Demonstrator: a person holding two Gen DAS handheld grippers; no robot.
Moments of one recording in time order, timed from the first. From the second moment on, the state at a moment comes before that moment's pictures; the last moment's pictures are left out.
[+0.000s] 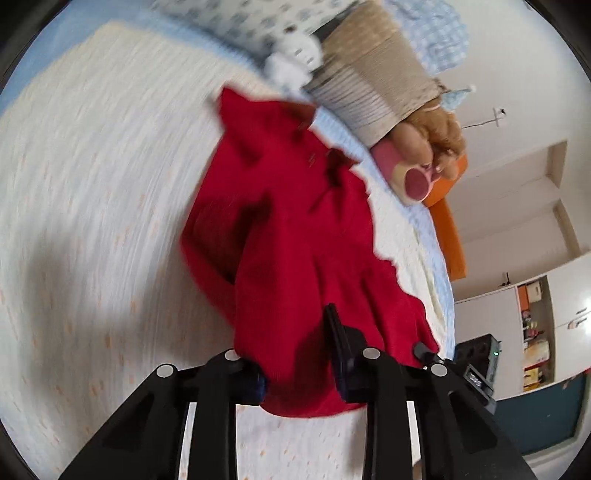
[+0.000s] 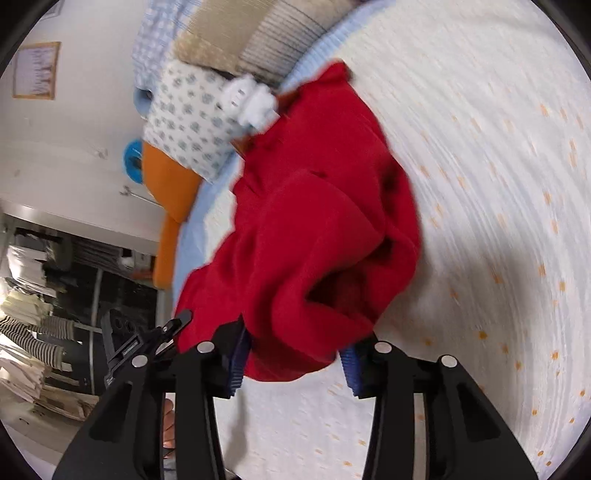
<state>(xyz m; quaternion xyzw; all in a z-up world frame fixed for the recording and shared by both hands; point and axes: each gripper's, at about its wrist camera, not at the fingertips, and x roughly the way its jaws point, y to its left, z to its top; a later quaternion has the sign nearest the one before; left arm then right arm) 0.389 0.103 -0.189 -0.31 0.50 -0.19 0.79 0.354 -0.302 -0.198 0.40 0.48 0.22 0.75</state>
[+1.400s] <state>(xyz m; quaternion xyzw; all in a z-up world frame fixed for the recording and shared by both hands) 0.632 -0.063 -0.153 0.03 0.42 -0.12 0.90 0.614 -0.241 -0.140 0.09 0.38 0.11 0.91</state>
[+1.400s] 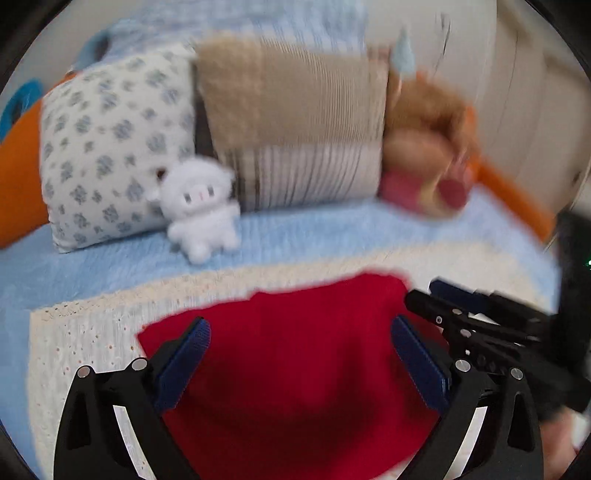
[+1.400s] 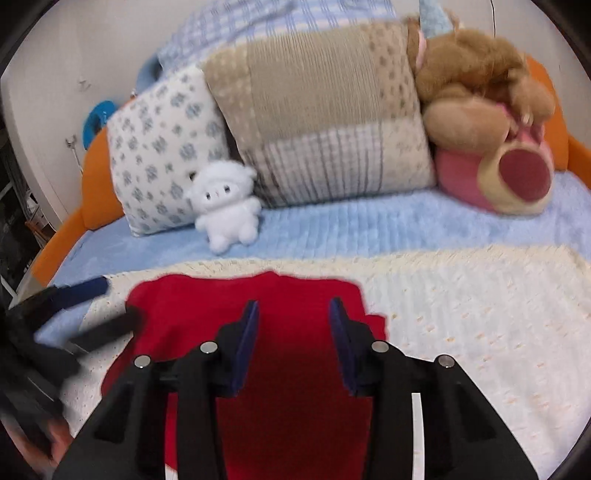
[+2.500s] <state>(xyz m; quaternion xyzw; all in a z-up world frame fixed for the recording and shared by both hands) 0.557 0.121 -0.253 -0.38 0.53 -0.18 0.74 0.519 -0.343 -0.218 0.48 0.49 0.22 0.69</state>
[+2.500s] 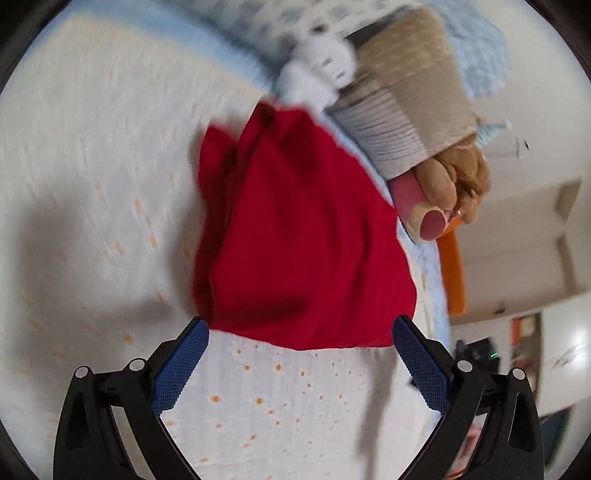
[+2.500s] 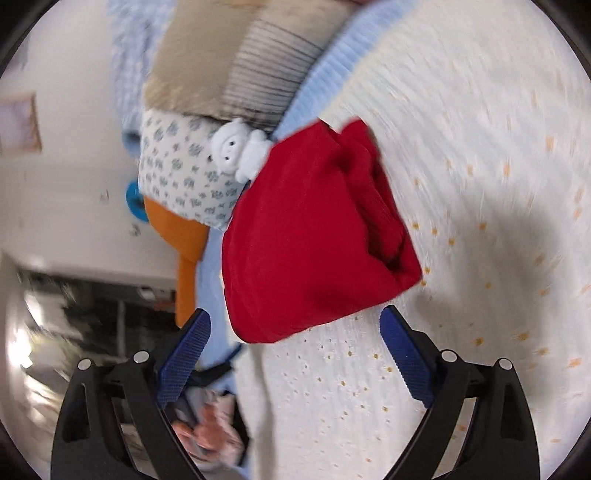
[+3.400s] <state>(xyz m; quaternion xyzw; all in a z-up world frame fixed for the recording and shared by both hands) 0.580 0.104 -0.289 -0.35 0.60 -0.22 0.69 0.591 -0.317 -0.260 0.47 0.52 0.18 0.69</state>
